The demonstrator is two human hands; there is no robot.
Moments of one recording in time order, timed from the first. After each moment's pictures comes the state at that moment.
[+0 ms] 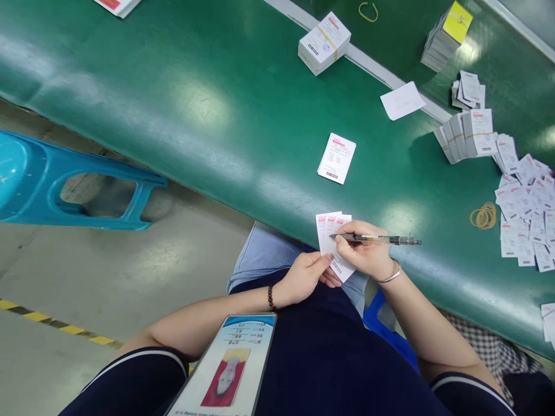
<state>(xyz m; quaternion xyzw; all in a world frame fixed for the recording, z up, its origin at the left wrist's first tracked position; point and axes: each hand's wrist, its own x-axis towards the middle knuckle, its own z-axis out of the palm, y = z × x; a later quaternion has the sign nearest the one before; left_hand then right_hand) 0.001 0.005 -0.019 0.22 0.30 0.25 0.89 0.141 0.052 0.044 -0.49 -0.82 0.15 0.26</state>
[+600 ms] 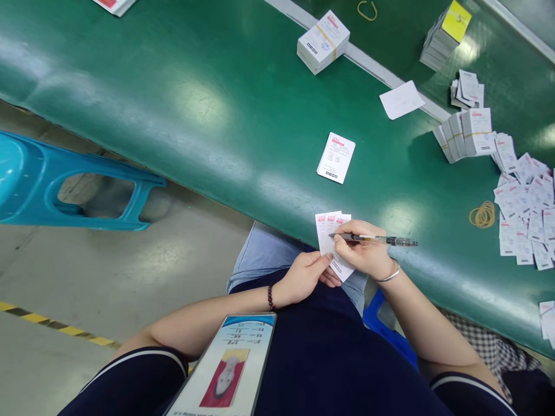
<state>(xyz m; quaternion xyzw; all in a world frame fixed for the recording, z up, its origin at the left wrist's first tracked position) 0.001 0.007 -0.016 0.21 0.30 0.25 0.90 0.143 0.053 0.042 -0.48 -0.83 0.12 0.24</state>
